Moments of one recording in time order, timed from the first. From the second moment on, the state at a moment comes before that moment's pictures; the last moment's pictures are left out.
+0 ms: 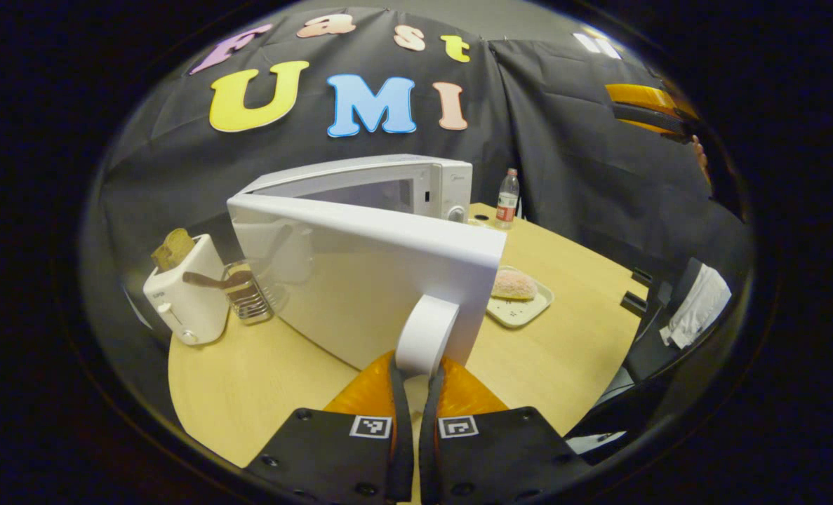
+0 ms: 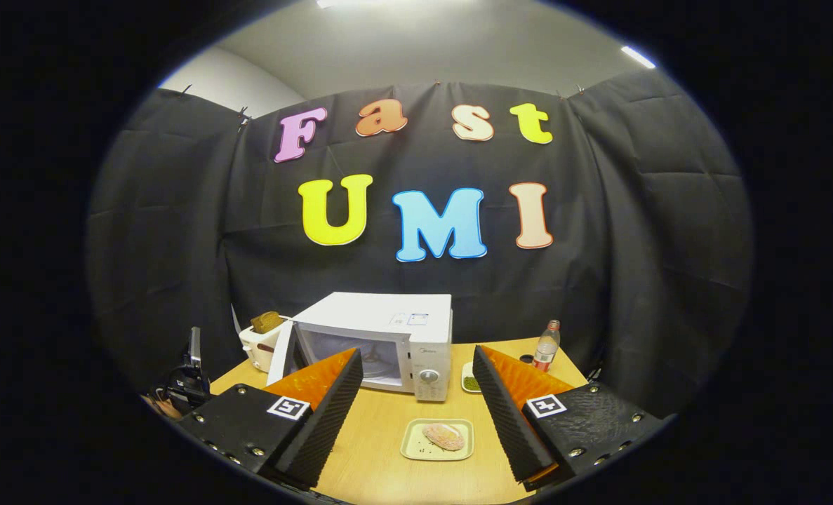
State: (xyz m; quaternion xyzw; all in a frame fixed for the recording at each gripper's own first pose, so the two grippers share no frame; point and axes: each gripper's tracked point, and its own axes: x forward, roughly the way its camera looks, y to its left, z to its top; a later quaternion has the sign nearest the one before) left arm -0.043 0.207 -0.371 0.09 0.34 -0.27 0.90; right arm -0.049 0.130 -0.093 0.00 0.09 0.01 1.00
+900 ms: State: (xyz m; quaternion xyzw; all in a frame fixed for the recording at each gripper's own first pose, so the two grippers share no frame) left arm -0.073 0.371 -0.359 0.11 0.39 -0.17 0.90; right arm -0.034 0.163 -0.112 -0.02 0.13 0.09 0.99
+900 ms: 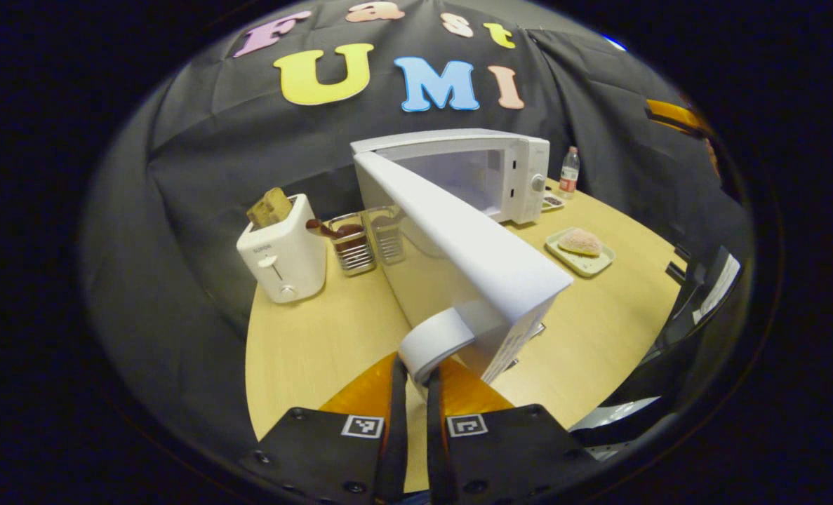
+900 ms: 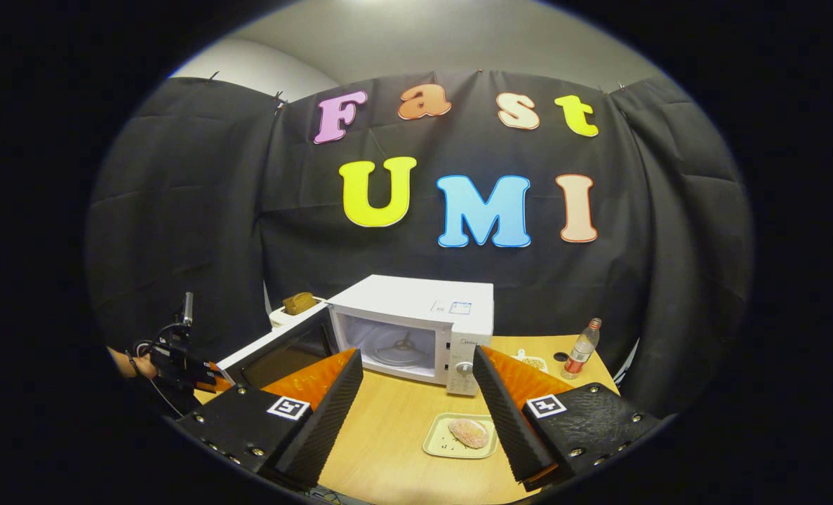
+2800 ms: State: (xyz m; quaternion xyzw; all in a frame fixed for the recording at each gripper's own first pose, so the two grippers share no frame) left arm -0.008 0.110 -0.071 0.04 0.10 0.01 0.99; right arm 0.059 0.063 -0.478 -0.11 0.50 0.22 0.83
